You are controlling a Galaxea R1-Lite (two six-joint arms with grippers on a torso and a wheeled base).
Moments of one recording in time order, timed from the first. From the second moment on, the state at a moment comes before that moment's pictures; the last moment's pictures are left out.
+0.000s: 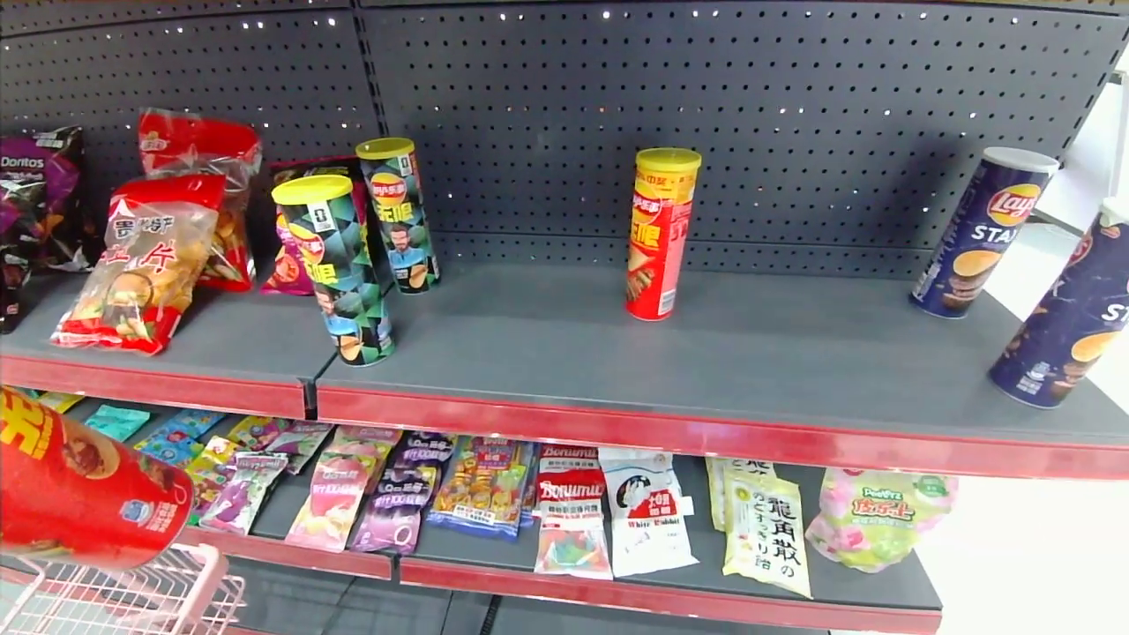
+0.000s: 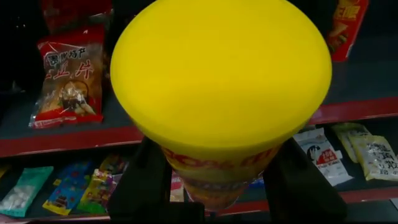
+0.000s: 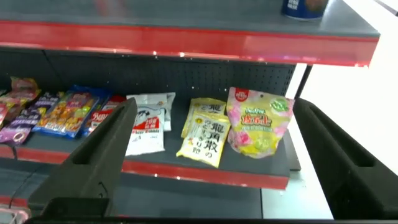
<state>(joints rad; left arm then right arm) 0.06 0.58 -0.54 -0.07 -0.21 0.12 0.00 0.00 0.00 0.01 0.01 -0.01</state>
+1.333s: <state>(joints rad) 0.05 0.41 -0.46 0.16 -0.39 0.10 0.15 0.69 -0.60 -0.01 0.24 -0.10</state>
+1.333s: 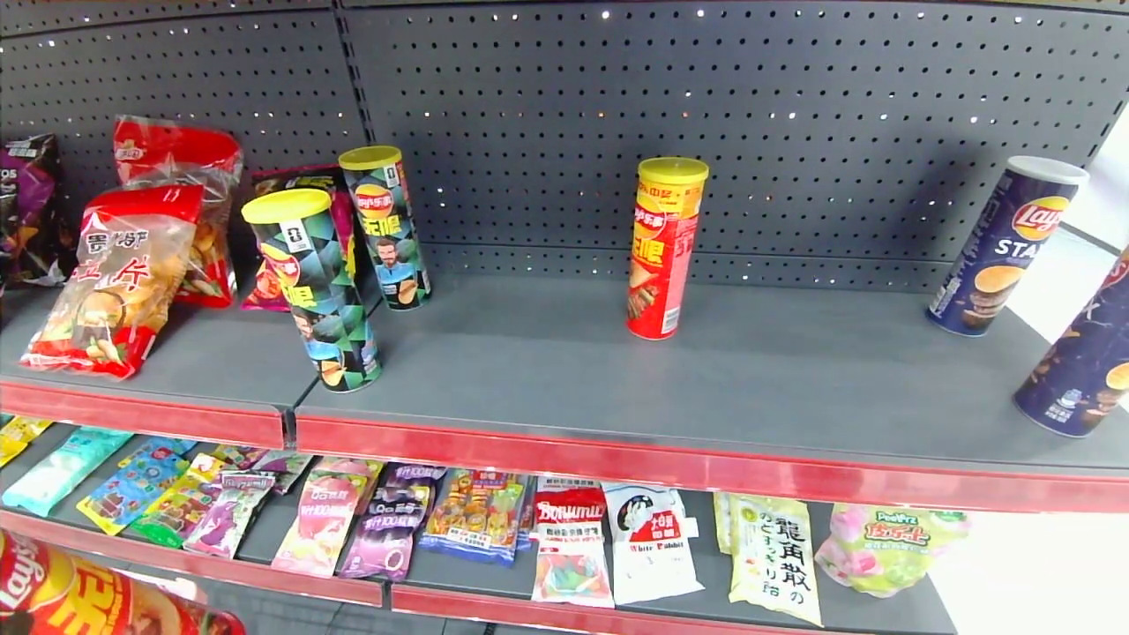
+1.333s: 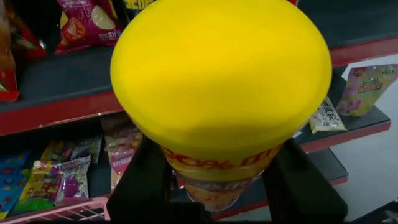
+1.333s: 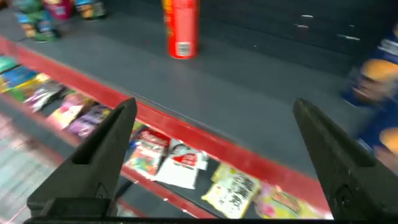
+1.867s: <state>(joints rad) 0.05 0.41 -0.46 0.16 -0.32 0.10 0.31 1.46 -0.89 -0.48 0.30 -0.07</state>
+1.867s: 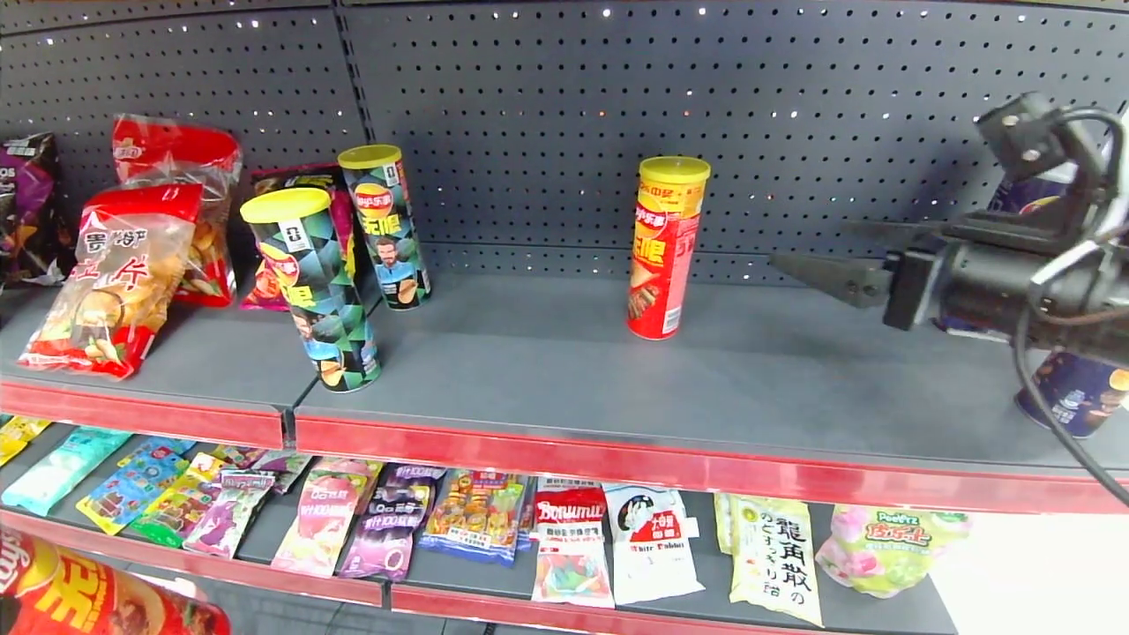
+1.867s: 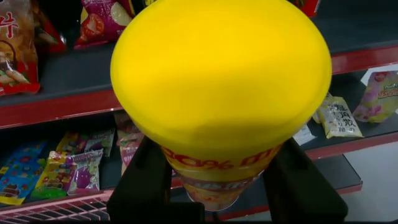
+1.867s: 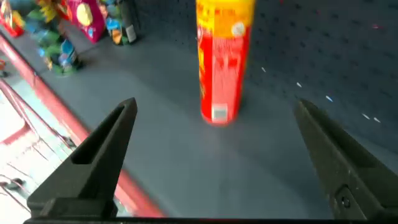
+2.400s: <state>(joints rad) 0.05 0.40 -0.46 0.15 -0.29 0.10 0.34 1.77 -1.12 -0.52 0.30 -0.05</state>
